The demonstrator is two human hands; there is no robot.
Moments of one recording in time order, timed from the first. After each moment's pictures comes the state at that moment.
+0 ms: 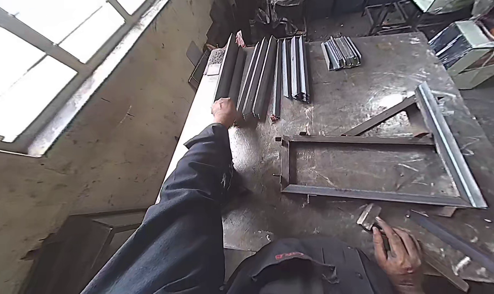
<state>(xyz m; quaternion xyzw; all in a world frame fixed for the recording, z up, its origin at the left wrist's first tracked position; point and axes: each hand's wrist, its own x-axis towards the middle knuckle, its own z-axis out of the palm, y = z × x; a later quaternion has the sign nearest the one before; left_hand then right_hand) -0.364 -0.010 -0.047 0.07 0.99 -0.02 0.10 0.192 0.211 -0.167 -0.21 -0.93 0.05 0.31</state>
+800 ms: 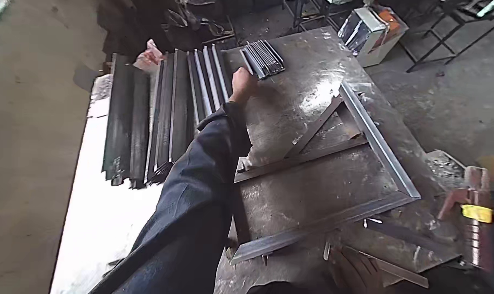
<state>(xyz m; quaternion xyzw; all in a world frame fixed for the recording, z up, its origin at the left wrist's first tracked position) -0.389 0.363 -0.064 0.25 0.92 0.25 0.15 0.192 0.199 -0.168 -0.24 -0.94 0.09 0.24</state>
